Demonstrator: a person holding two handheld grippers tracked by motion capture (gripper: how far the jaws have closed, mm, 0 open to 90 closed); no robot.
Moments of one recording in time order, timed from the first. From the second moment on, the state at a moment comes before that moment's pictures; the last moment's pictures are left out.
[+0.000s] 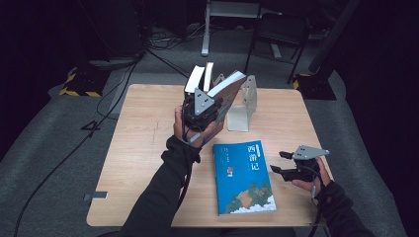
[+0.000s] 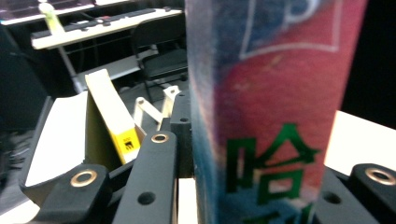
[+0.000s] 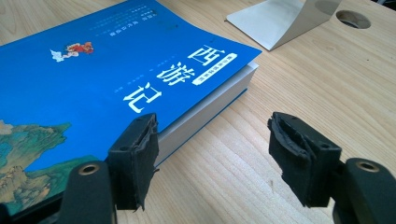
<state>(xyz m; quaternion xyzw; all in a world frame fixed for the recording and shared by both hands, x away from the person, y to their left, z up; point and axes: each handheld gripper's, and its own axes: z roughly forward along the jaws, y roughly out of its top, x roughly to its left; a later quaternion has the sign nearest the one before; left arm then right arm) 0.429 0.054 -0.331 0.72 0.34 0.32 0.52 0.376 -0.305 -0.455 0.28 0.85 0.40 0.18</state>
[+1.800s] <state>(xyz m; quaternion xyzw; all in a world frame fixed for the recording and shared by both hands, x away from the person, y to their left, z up) 0.457 0.065 -0.350 0.75 0.37 0.30 0.46 0.378 -0.297 -0.468 0.27 0.87 0.39 0.13</state>
